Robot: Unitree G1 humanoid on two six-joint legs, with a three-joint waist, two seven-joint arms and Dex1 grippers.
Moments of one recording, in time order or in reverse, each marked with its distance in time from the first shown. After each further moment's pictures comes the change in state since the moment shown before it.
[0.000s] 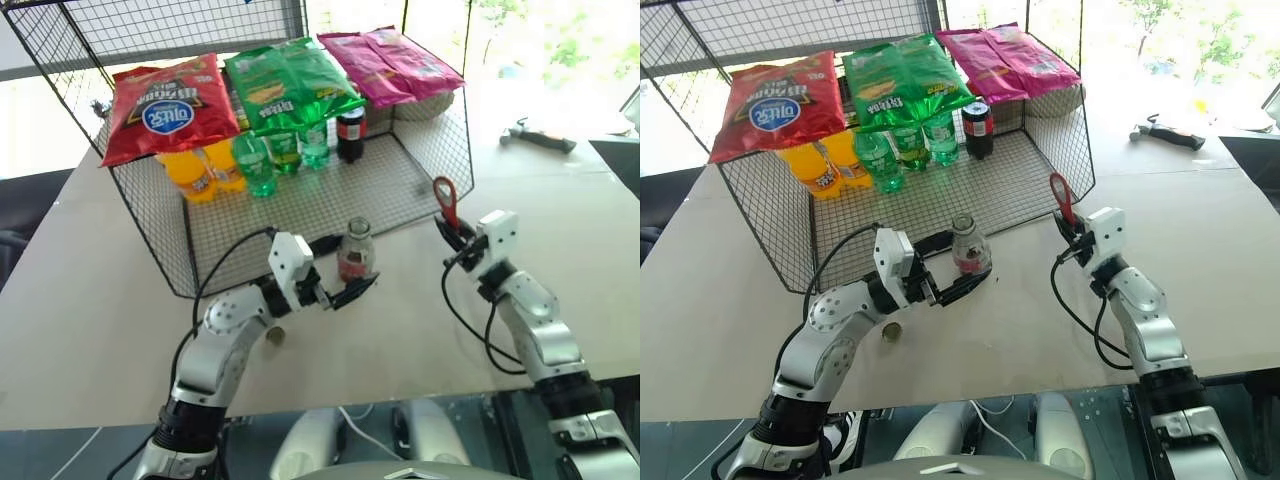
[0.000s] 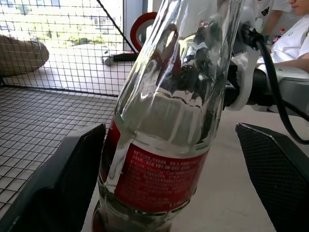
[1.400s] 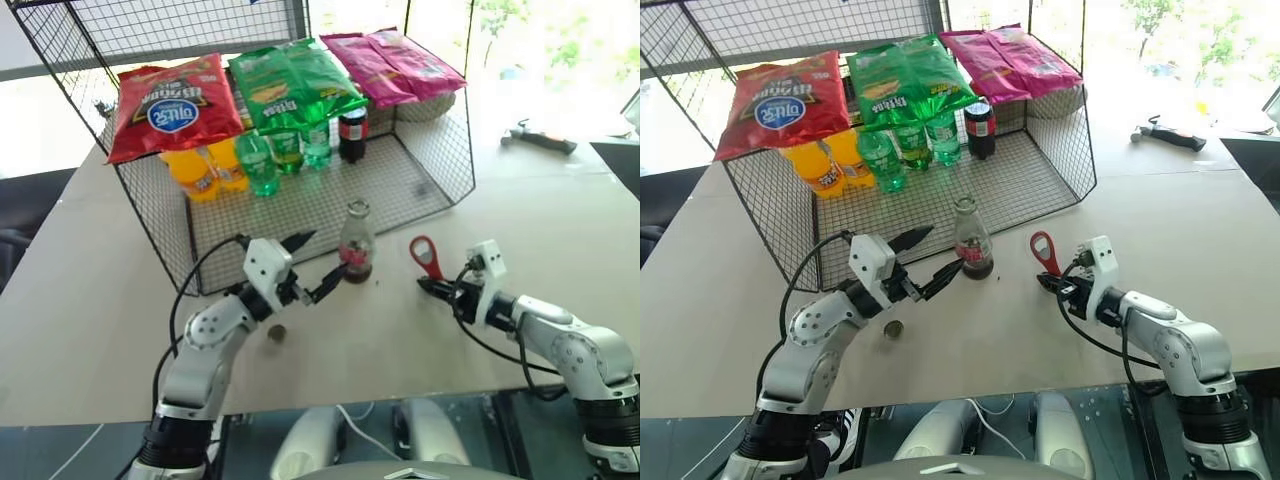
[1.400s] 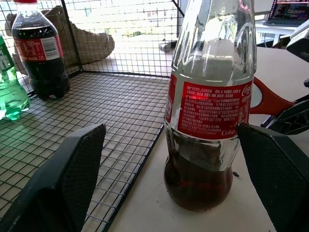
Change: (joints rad) left arm 0.068 0.017 0.068 0.019 0.100 -0.108 0.123; right arm 0.047 -0.080 -0.105 -0.246 0.275 0.769 0.045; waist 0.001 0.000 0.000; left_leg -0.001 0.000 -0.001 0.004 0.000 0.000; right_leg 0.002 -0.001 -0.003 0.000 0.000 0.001
